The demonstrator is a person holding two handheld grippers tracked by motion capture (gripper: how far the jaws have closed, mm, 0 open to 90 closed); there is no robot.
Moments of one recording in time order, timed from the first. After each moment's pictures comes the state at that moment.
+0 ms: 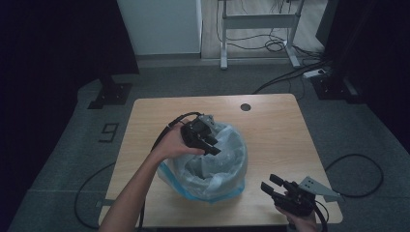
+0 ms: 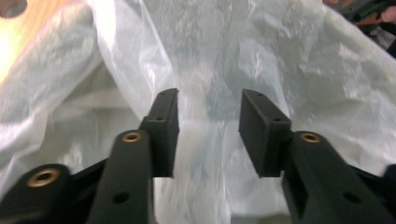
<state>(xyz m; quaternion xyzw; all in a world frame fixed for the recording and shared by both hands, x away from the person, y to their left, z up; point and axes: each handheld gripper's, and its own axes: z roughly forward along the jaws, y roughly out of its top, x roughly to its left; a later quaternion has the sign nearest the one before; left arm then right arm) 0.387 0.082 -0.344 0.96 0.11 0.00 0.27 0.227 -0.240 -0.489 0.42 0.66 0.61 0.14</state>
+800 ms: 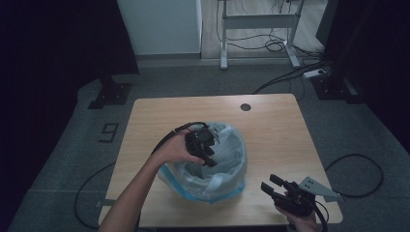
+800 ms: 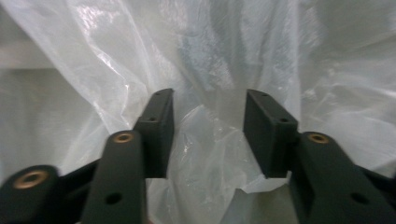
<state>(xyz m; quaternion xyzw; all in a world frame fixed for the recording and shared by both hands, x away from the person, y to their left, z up) 0.379 0.074 -0.362 0.97 0.09 -0.02 0.20 0.227 -0.241 -0.490 0.42 0.66 0.61 0.14</state>
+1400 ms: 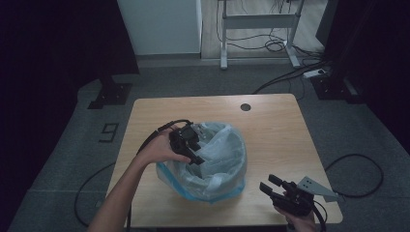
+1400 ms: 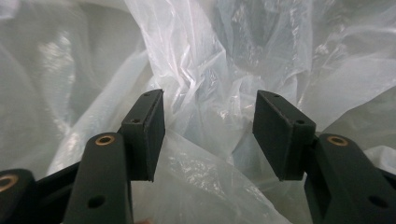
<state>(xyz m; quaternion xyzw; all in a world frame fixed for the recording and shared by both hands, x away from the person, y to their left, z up) 0.379 0.107 -0.361 0.98 0.12 0.00 0.19 0.227 -0.238 -0.491 0.42 0.66 0.61 0.14</state>
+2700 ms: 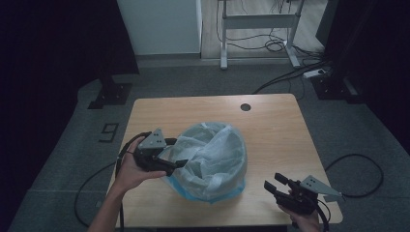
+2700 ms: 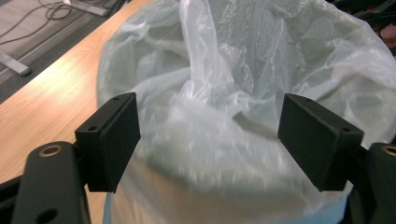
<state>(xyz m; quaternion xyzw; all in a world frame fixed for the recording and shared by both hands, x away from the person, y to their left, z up) 0.307 0.201 -0.350 0.87 0.21 0.14 0.42 0.231 -0.249 -0.492 0.44 0.66 0.59 0.16</state>
